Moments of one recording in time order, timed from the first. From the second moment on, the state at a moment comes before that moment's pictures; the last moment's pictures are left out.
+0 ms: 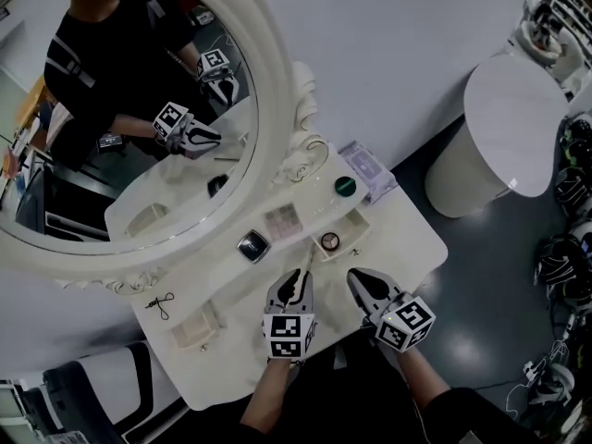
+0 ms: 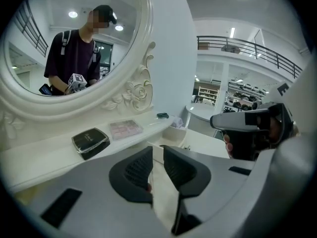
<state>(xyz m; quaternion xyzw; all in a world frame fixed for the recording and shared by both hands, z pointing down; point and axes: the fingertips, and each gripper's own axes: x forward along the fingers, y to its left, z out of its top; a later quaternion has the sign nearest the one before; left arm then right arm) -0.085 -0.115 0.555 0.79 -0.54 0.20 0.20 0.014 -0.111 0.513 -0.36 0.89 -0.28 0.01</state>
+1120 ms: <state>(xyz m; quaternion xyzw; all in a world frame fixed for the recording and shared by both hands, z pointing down) -0.090 -0.104 0.652 0.76 -0.52 0.27 0.26 0.006 -0.100 0.559 -0.35 0.88 -0.33 -0.02</state>
